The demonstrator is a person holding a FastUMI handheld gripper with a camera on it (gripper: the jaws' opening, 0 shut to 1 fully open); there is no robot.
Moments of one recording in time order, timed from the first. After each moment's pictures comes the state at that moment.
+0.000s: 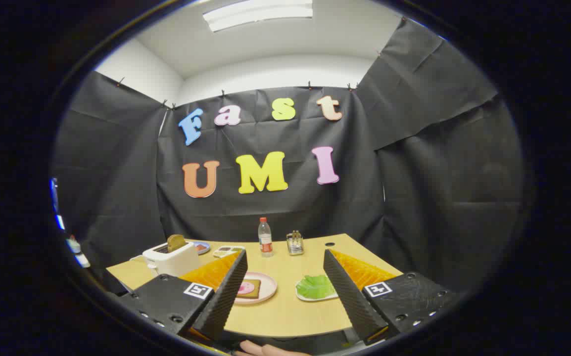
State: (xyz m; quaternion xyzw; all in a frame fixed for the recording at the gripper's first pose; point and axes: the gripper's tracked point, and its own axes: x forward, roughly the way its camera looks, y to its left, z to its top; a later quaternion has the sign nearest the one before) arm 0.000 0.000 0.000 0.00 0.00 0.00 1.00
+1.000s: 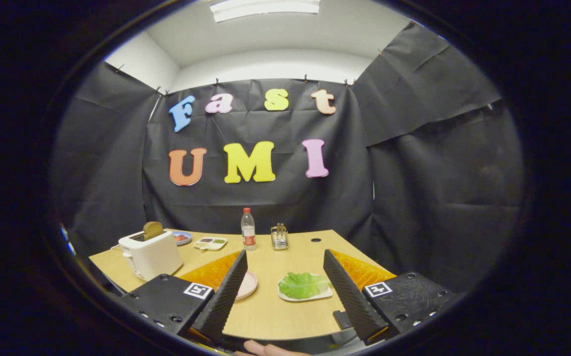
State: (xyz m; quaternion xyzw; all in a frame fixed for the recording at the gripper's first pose) arm 0.046 -0.027 -0.035 -0.02 0.03 -0.04 1.00
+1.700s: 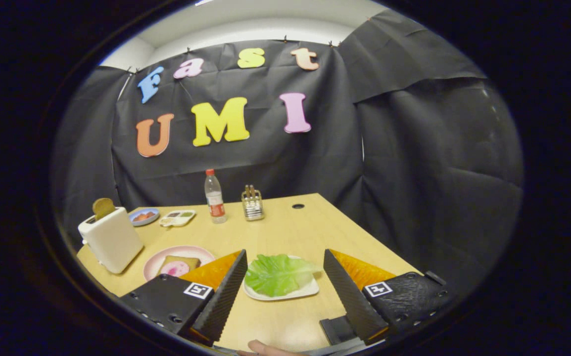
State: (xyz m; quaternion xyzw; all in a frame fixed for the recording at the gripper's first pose) arm 0.165 -0.110 -0.123 0.00 0.15 -0.10 0.98
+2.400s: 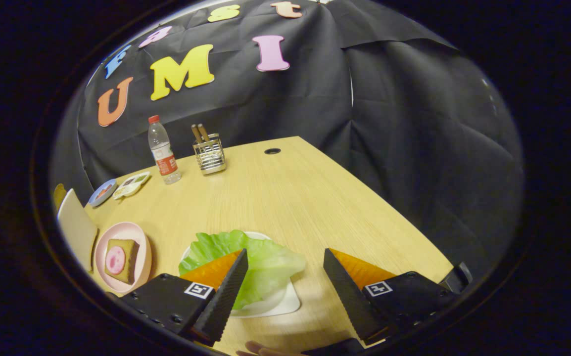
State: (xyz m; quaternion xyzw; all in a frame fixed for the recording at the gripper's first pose) arm 0.251 -0.171 -0.225 0.03 0.30 -0.15 0.94
